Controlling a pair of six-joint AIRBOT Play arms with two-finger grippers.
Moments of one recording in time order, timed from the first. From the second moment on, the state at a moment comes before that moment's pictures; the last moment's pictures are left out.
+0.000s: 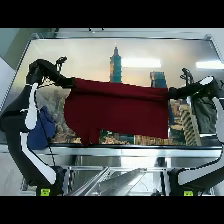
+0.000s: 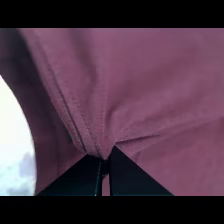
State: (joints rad) left arm 0.06 -1.97 1.84 -1.93 1.31 1.90; right arm -0.26 -1.76 1.39 -0.96 1.11 1.08
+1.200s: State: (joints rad) left arm 0.03 -1.90 1.89 -1.77 1.51 1.80; right arm -0.25 -1.56 1.37 -1.21 1.18 1.28
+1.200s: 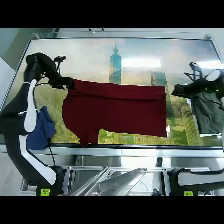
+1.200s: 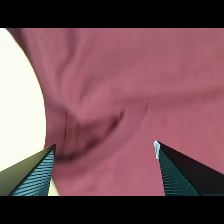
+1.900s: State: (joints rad) left arm 0.20 -1.31 0.92 -1.83 1.49 1.83; right arm -0.35 -1.32 0.70 -1.06 1.19 1.25
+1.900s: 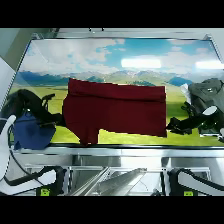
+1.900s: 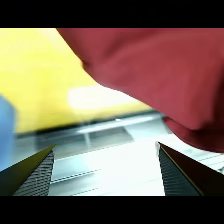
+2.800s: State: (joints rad) left arm 0.20 -1.32 0.64 -2.22 1.18 2.03; right arm -0.24 -1.39 0.65 -0.83 1.14 1.05
